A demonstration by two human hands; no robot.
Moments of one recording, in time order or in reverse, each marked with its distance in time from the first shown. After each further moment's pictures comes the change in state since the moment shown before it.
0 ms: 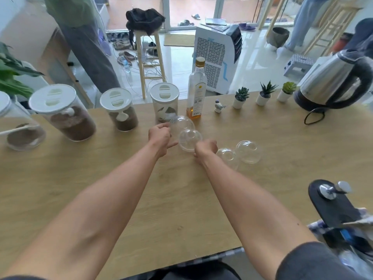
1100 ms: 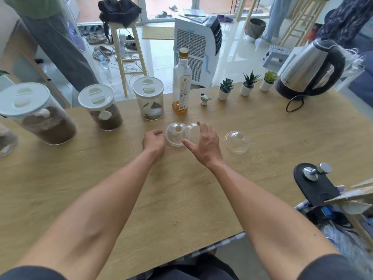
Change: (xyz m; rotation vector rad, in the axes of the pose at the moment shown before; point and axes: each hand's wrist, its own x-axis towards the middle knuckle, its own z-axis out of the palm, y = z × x) left_hand 0.016 -0.046 -0.001 0.424 0.014 0.114; right_hand -0.016 0.028 -0.061 -0.584 0.023 -0.805
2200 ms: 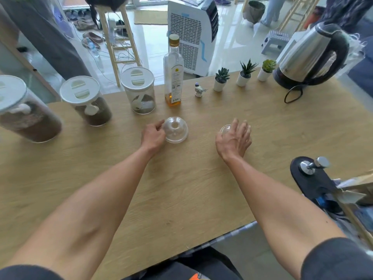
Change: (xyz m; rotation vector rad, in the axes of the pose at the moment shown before) left_hand 0.001 0.008 0.017 0.193 -0.149 0.247; right_hand 0.015 0.088 -0.019 -0.237 0.145 0.482
